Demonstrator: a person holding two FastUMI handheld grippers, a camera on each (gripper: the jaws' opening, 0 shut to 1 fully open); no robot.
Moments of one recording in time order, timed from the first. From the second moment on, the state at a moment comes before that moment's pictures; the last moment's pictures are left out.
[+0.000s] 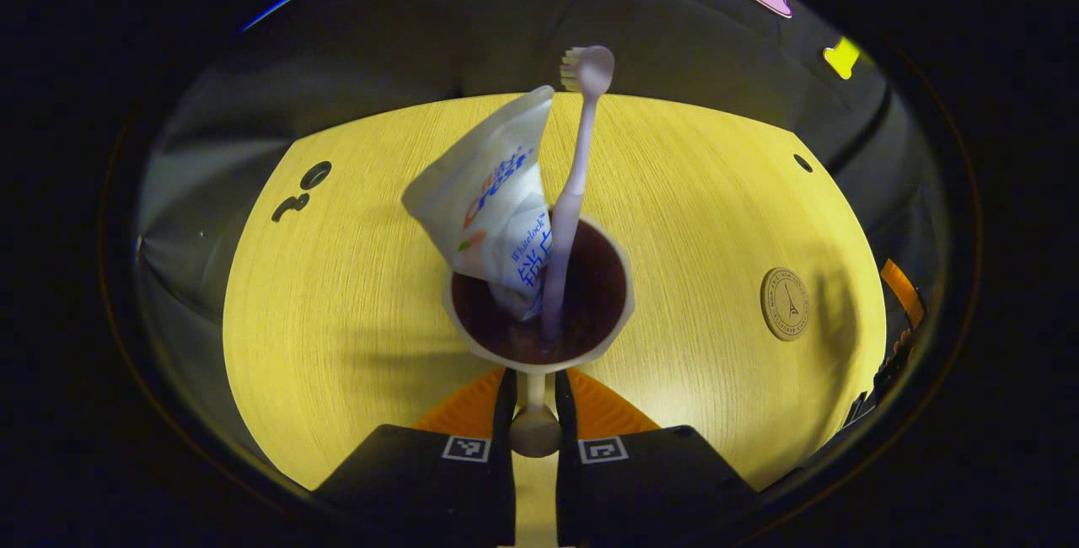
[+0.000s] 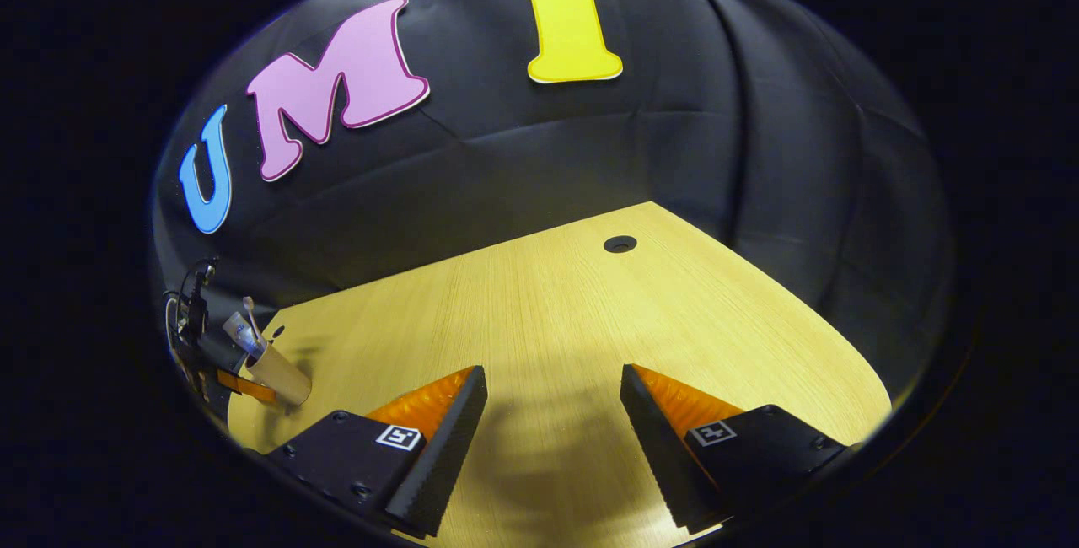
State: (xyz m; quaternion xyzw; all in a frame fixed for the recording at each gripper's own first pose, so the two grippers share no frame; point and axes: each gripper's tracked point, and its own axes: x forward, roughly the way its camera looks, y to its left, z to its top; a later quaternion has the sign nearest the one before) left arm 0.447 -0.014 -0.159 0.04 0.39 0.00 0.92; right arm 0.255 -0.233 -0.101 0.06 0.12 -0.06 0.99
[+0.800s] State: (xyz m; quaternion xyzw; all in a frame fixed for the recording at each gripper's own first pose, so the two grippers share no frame) left arm 0.442 -0.145 -0.122 0.12 0.35 -0.13 0.92; right arm 0.237 -0.248 -0.081 0.07 0.11 -0.08 0.99
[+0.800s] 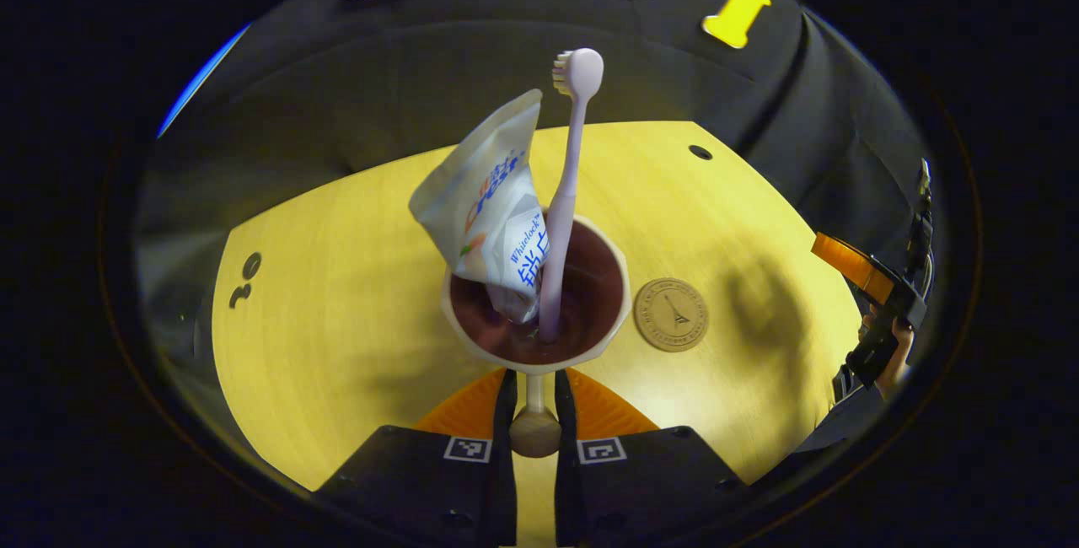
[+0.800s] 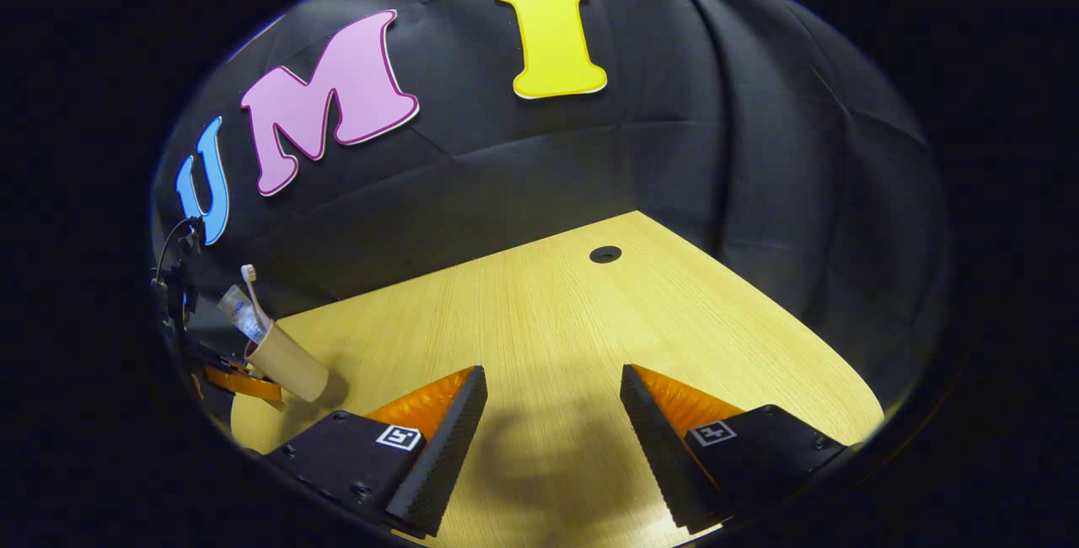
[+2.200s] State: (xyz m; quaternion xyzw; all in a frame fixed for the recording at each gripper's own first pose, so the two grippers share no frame) left arm 0.427 -0.249 -0.164 0.20 0.37 -0.21 0.88; right arm 0.231 -0.247 -0.093 0.10 0.12 -0.07 0.99
